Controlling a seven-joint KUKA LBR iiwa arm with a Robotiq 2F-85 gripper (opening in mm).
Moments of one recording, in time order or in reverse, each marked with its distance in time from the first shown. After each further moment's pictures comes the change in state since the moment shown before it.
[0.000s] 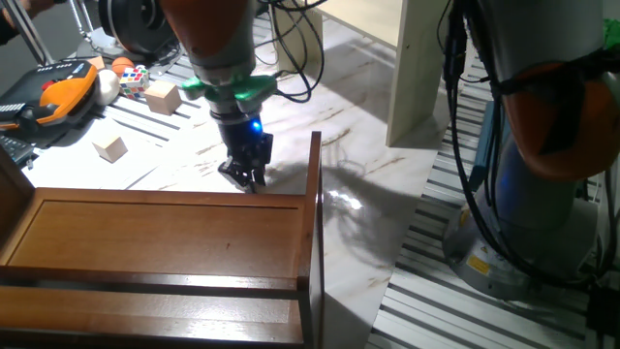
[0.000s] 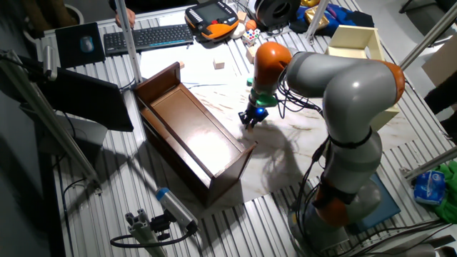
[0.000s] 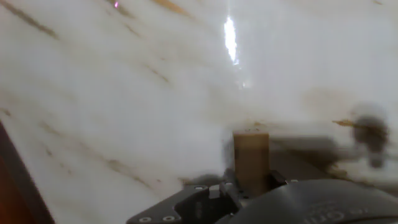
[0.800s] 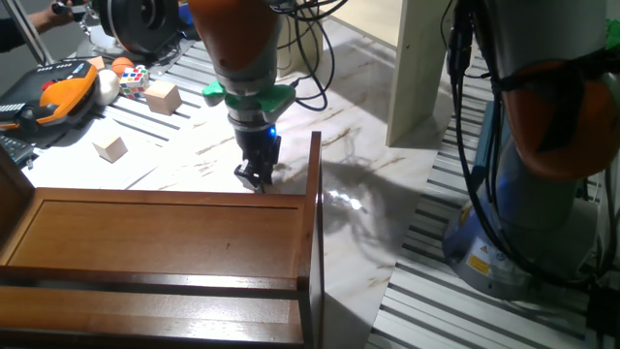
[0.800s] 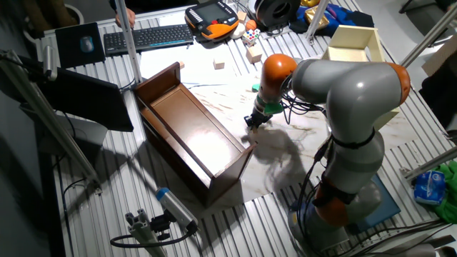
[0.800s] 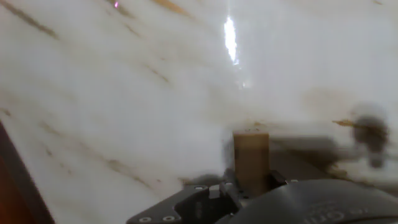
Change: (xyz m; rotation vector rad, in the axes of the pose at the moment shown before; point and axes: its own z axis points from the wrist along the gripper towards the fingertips) arm -0.020 -0.040 0.036 0.009 -0.127 -0.108
